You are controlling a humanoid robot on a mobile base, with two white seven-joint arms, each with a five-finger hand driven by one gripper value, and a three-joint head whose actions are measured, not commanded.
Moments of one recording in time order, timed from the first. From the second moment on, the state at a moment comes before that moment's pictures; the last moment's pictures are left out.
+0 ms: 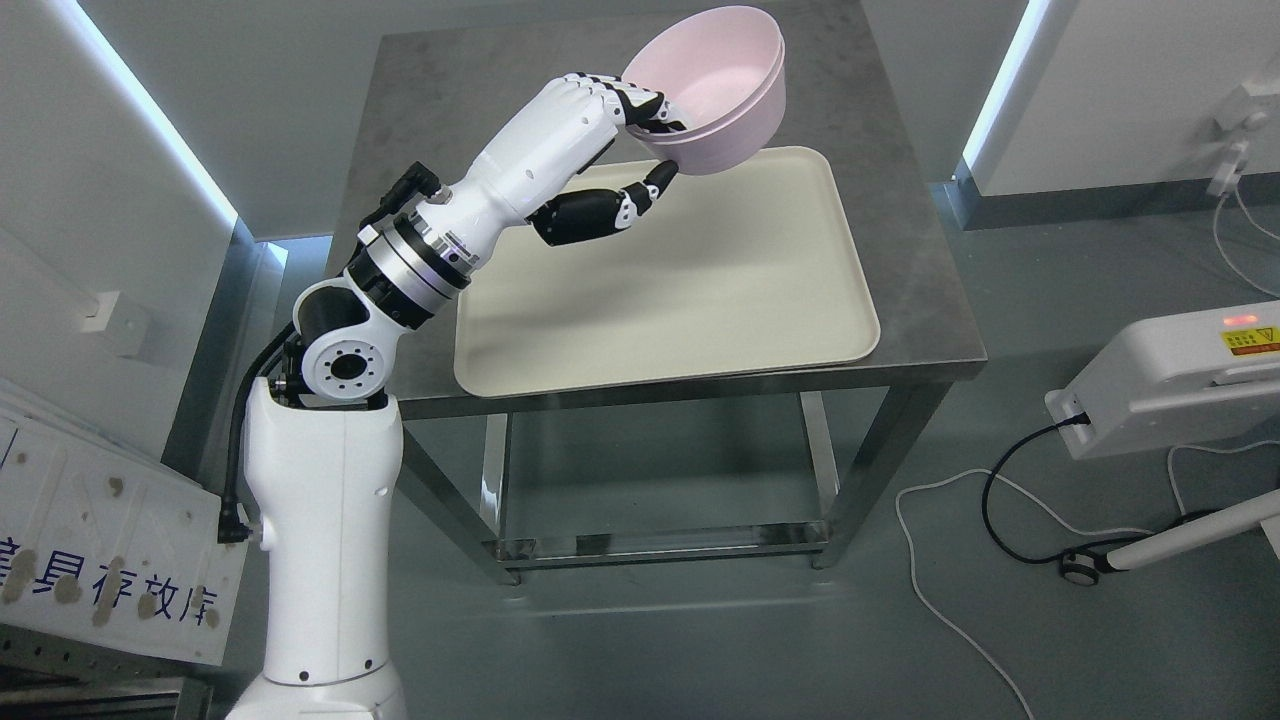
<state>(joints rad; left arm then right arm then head) -0.64 0.00 0.01 -1.57 -0.54 -0.60 -0.63 0.04 0.00 0.00 0.00 0.00 -0.25 0.00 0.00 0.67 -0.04</state>
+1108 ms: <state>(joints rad) -0.64 0.00 0.04 -1.58 -0.50 -0.59 -0.63 0.04 0.00 0.00 0.00 0.00 -0.25 0.00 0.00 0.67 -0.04</state>
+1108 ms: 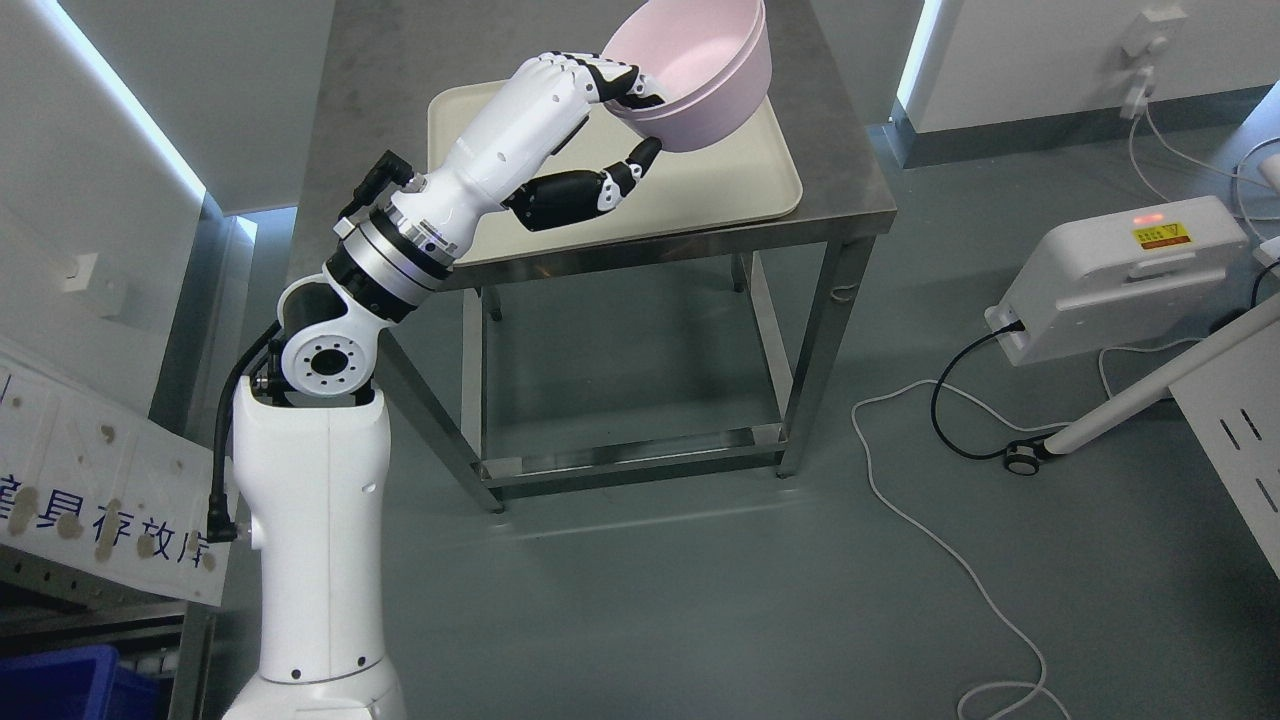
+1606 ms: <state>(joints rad) -0.64 0.00 0.05 -1.58 -0.49 -0.59 -0.63 0.04 0.00 0.00 0.00 0.00 -0.25 0.00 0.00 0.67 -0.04</state>
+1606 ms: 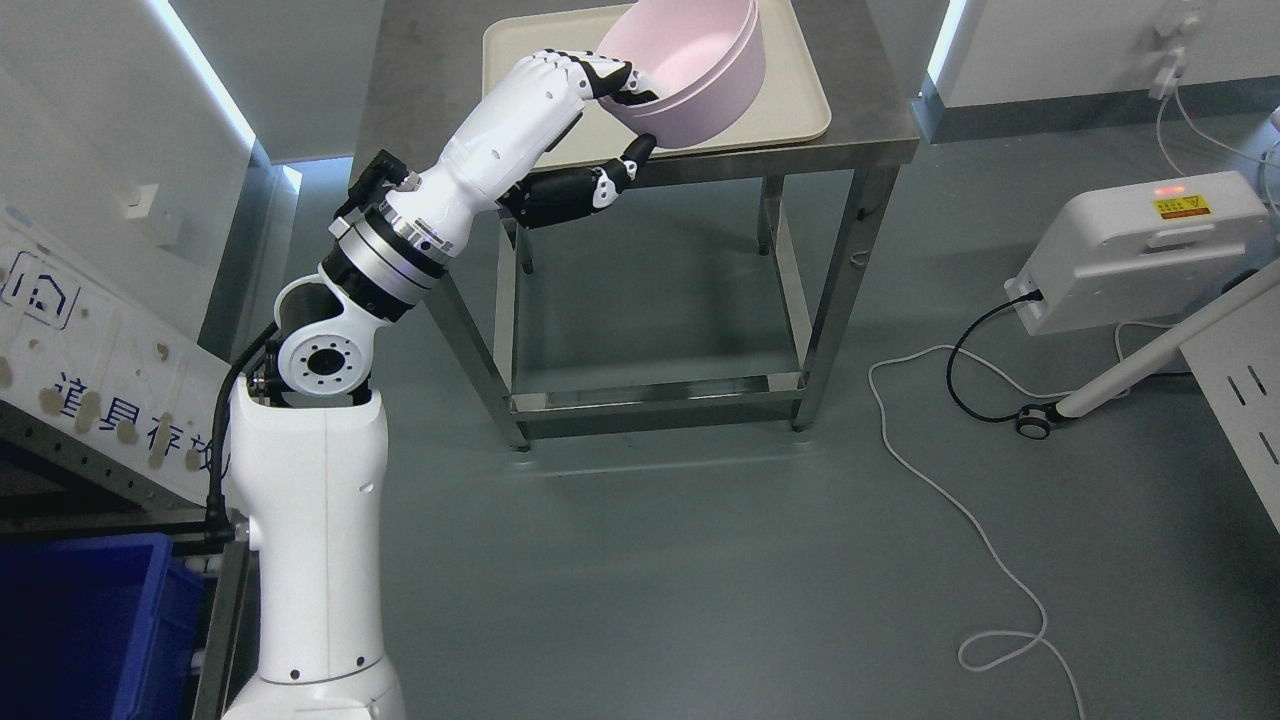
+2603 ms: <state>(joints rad) -0.67 0.00 0.09 -1.56 -0.50 -0.58 -0.63 0.04 0.00 0.00 0.00 0.00 -0.25 0.00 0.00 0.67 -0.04</state>
